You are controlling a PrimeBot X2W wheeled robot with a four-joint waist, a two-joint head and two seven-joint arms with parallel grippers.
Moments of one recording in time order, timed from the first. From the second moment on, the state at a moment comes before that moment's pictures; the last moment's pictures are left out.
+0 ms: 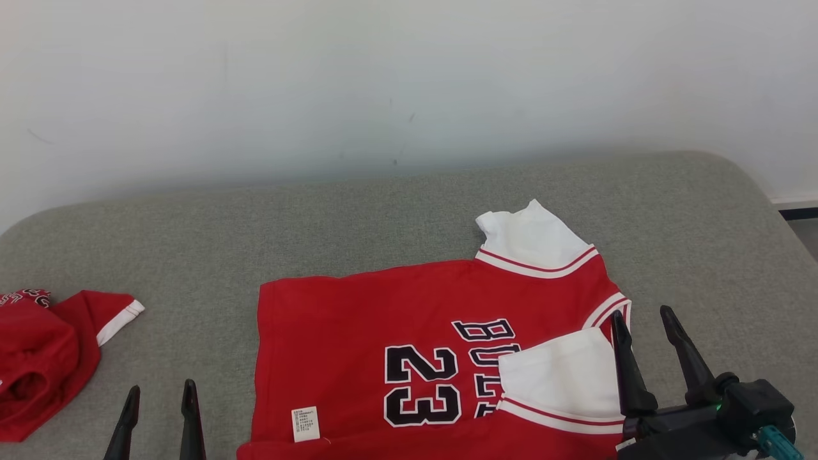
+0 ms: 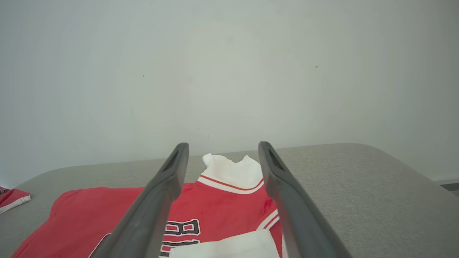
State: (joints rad) left arm 0.10 0.18 -0.03 0.05 -0.29 0.00 -0.26; right arm -0.05 -0.13 0.08 0.14 0.25 0.13 -0.26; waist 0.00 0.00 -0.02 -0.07
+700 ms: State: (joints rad) left arm 0.15 0.16 0.00 0.11 -0.23 -0.08 -0.26; right arm 0.02 -0.13 0.09 0.15 0.23 0.13 -0.26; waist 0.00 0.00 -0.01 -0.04
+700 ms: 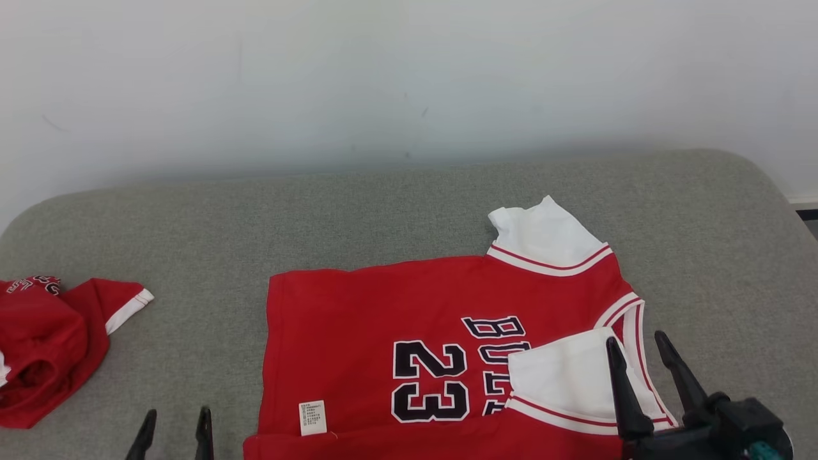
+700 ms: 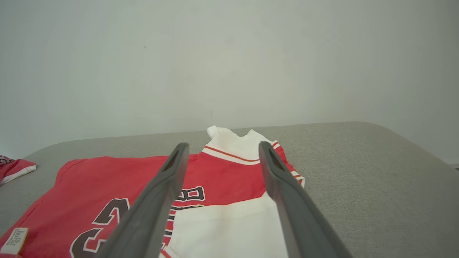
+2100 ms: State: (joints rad) left arm -0.88 0.43 -0.61 0.48 -0.77 -0.13 0.34; right arm -1.22 -0.32 0.44 1.12 0.39 0.13 0.14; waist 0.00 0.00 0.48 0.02
